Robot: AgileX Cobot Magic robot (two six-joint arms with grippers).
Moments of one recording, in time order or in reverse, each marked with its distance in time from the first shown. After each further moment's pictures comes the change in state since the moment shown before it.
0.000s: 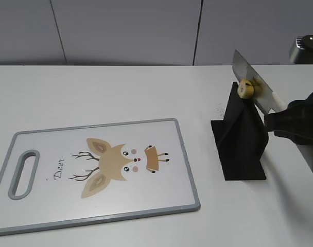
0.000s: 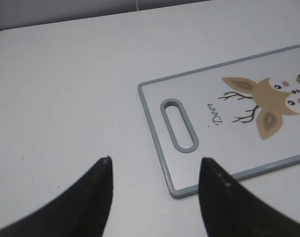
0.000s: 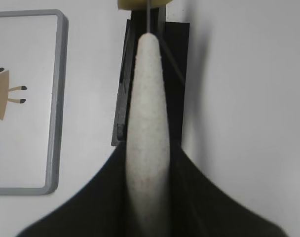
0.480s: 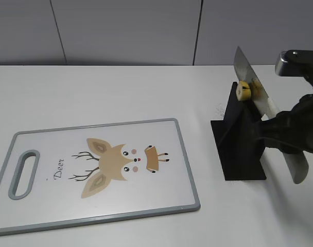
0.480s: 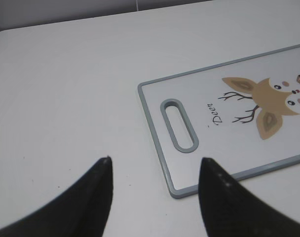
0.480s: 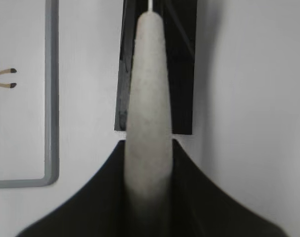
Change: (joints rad) left arm 0.000 0.000 0.000 0.000 0.000 0.000; right arm 0.000 0.091 -0.001 0.052 -0.011 0.009
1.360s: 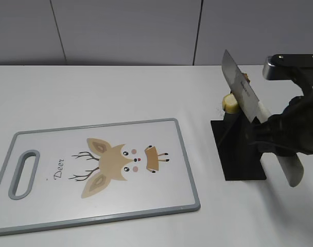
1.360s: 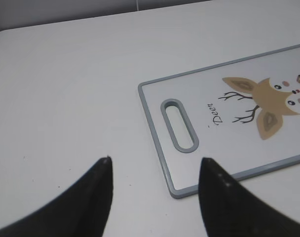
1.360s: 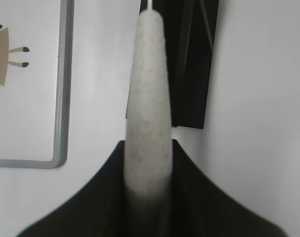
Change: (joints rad) left arm 0.000 0.000 0.000 0.000 0.000 0.000; right arm 0.000 0.038 -0.038 0.094 0.050 -0.134
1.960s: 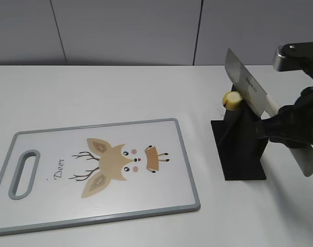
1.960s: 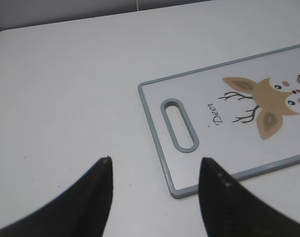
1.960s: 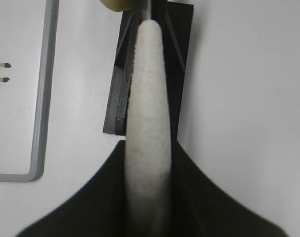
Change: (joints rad) left arm 0.000 0.000 0.000 0.000 0.000 0.000; right arm 0.007 -0.043 -0.001 -0.157 0.019 0.095
